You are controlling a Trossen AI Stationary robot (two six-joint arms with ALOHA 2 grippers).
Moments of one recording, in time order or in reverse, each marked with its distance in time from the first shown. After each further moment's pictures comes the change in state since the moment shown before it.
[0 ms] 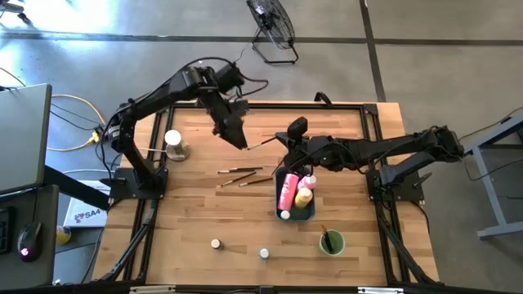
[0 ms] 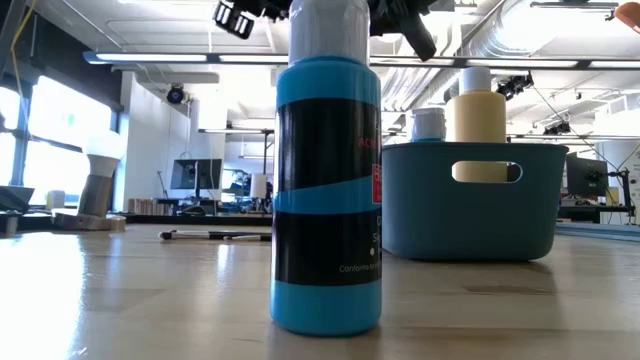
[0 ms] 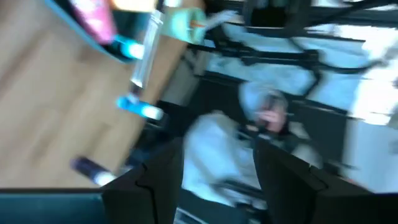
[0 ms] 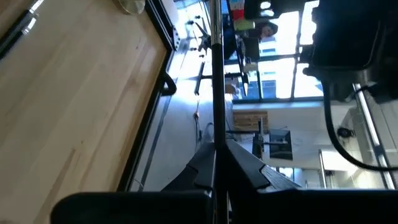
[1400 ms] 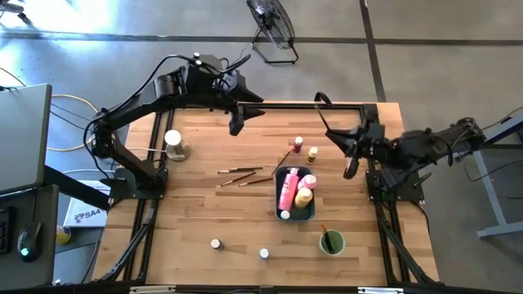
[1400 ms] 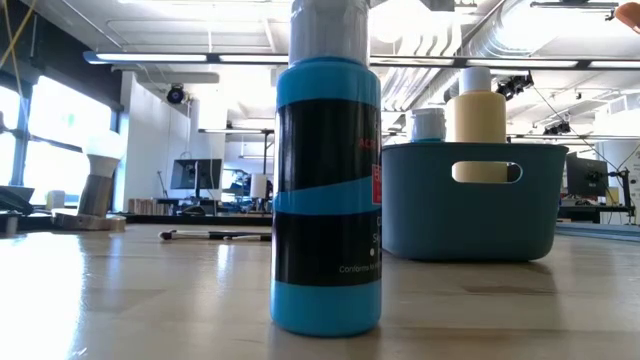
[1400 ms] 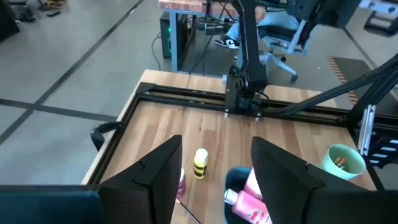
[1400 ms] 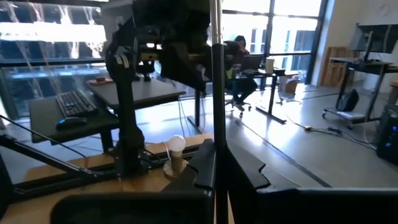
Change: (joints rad) left arm -0.166 -0.166 0.001 0.560 -0.898 0.626; right arm 0.339 -0.486 0.001 -0.155 0.164 1.203
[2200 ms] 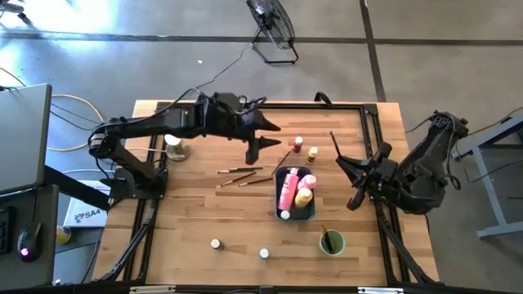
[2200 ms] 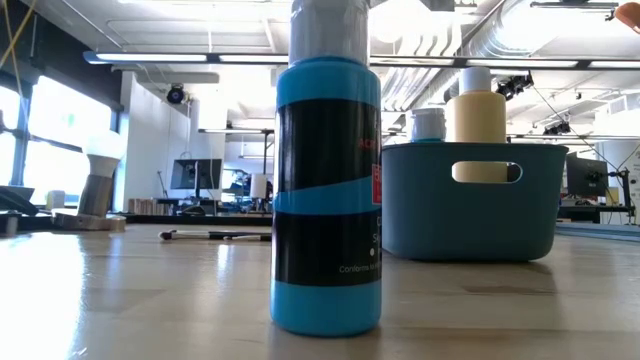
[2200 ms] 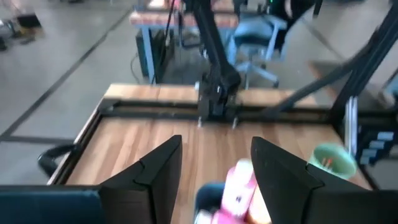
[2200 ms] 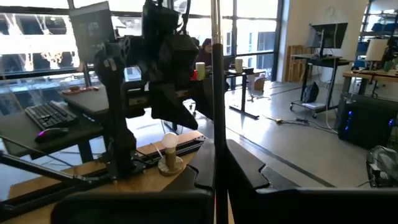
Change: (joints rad) left arm -0.197 -0.008 -0.327 0.420 -0.091 -0.015; right arm 0.457 0.150 0.000 0.146 0.625 0.058
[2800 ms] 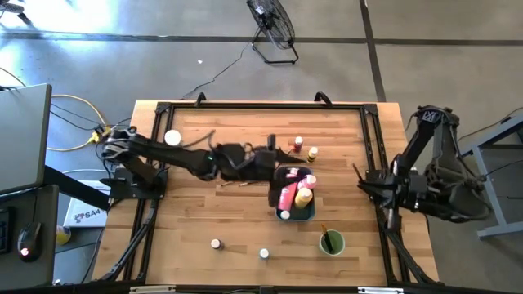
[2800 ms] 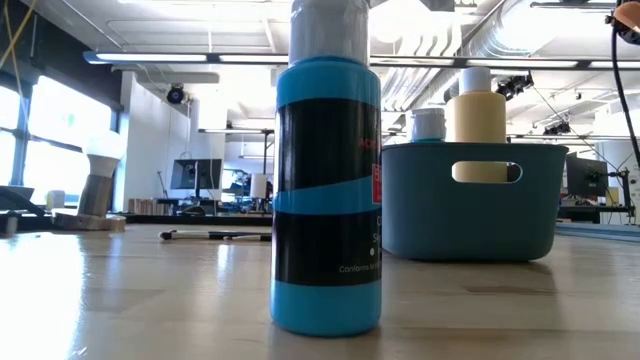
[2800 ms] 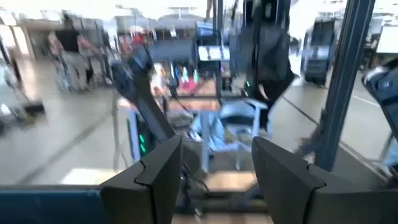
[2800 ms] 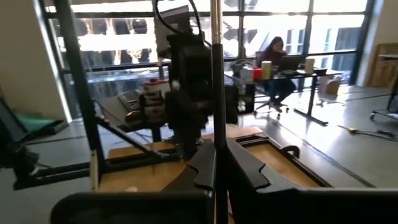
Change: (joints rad) left arm -0.296 0.173 -0.076 0.627 -0.297 0.001; right arm 0.345 -0.064 0.000 -0.088 0.035 0.028
